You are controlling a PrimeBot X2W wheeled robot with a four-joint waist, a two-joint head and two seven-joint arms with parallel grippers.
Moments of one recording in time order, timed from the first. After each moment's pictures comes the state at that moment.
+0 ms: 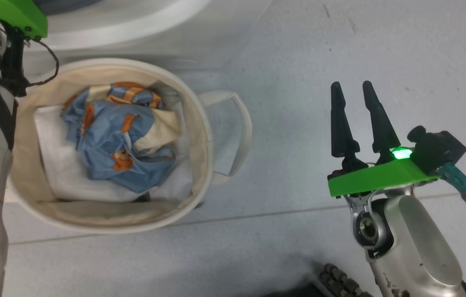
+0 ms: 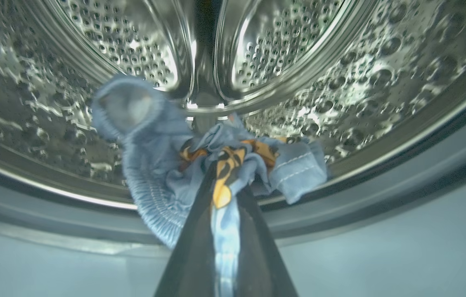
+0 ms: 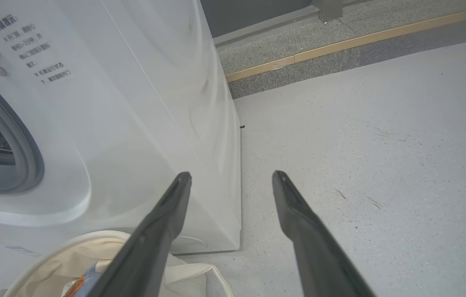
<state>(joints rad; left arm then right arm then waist) -1.32 0.27 -0.24 1.04 -0.42 -0.10 -0.20 -0.43 -0.05 0.25 0.13 0.46 0.13 -0.25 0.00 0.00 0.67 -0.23</state>
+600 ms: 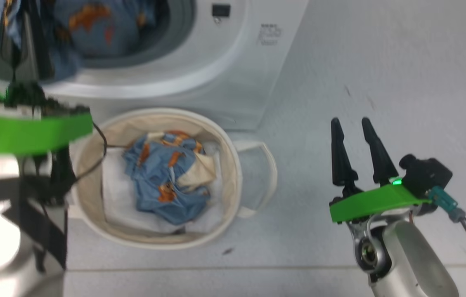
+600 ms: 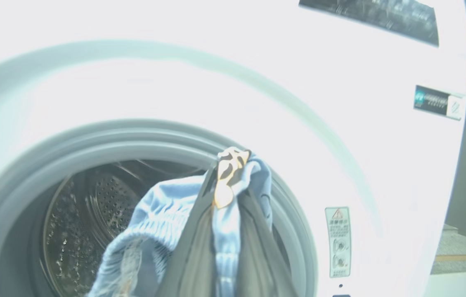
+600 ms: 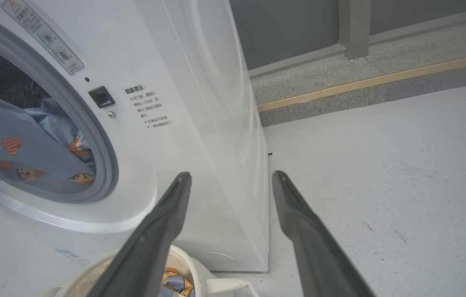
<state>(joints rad) -0.71 0.15 0.00 0.12 -0.26 -0.09 -0.26 -0.35 -0.05 0.23 0.20 0.41 0.13 -0.25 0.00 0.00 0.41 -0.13</state>
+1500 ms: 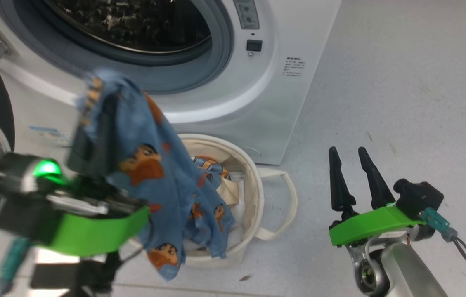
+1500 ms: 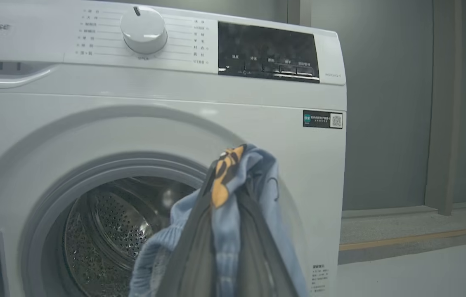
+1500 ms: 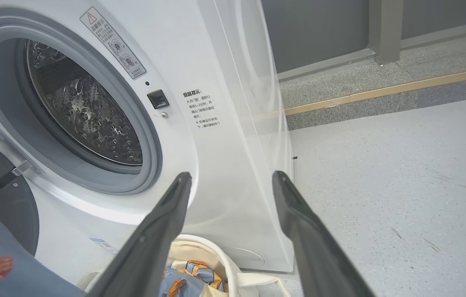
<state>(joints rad) -0.35 0.05 -0.06 -0.21 -0.13 -0.12 -0.26 -0.26 -0.05 0.23 0.23 0.41 0.13 -0.25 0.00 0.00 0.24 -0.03</state>
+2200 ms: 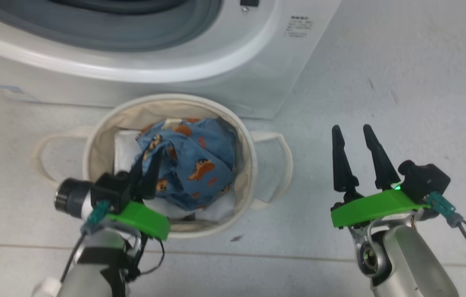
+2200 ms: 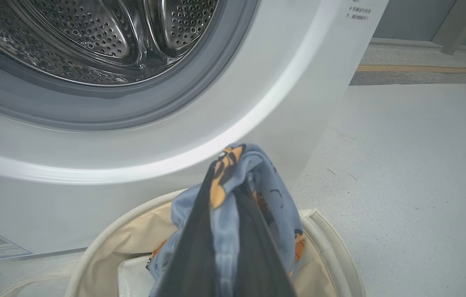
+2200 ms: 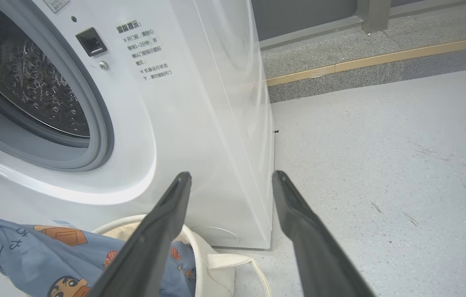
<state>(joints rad) -0.42 0.06 -0.18 0.39 -0.03 -0.12 -0.26 -0.31 -0.05 0.22 0.21 0.37 0.13 -0.25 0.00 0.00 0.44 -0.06</state>
